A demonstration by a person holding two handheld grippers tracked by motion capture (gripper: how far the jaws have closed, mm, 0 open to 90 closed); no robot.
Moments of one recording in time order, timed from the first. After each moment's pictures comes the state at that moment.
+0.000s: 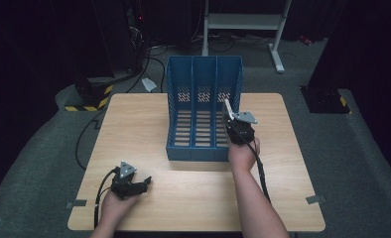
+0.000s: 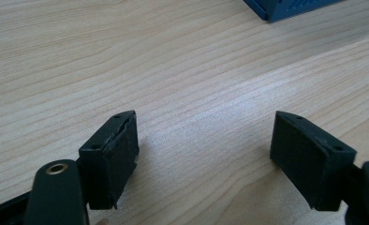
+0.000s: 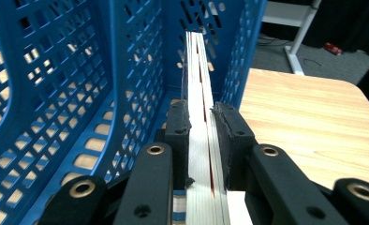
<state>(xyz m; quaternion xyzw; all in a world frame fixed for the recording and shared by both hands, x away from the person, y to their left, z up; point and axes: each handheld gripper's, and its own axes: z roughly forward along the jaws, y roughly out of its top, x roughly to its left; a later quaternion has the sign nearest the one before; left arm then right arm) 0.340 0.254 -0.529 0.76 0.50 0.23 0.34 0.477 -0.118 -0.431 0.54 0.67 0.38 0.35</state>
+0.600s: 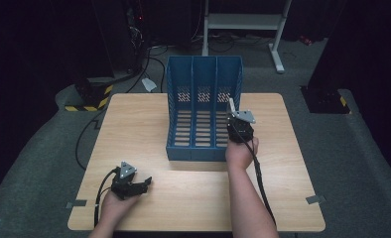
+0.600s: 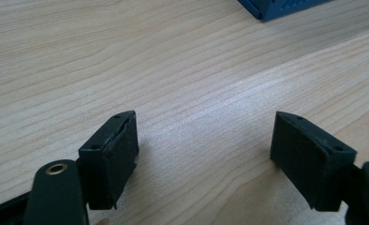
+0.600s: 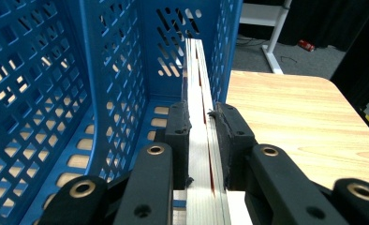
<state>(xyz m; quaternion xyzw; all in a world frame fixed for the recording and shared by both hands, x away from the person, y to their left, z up) 0.340 0.253 -0.529 0.77 0.49 0.22 0.34 0.481 -0.112 -0.429 0.57 0.64 0.37 0.37</state>
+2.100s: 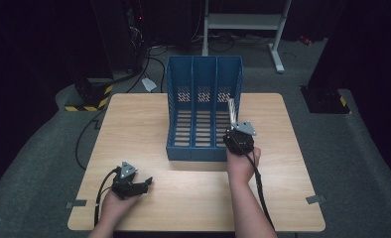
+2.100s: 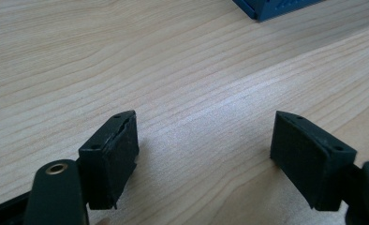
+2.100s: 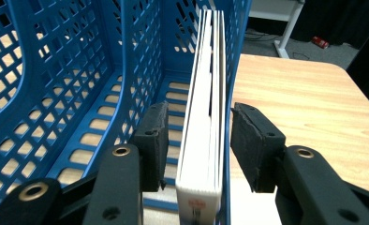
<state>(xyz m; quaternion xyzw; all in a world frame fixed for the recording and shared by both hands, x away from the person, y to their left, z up) 0.341 0.253 -0.529 0.77 0.48 0.22 0.34 0.443 -0.114 -0.439 0.55 0.66 0.37 0.35</state>
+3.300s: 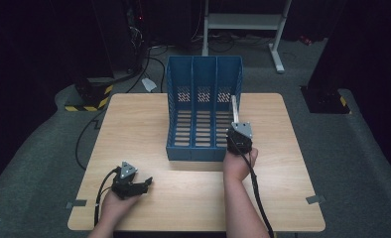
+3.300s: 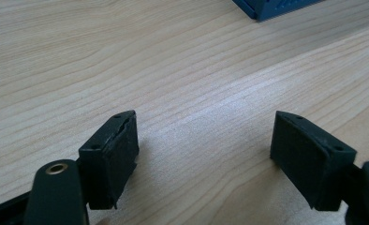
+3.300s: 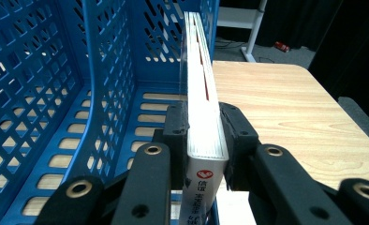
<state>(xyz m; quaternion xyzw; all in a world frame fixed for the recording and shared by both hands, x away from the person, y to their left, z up) 0.341 0.253 -0.529 0.77 0.48 0.22 0.34 0.448 -0.105 -0.446 0.58 0.61 0.36 0.40</state>
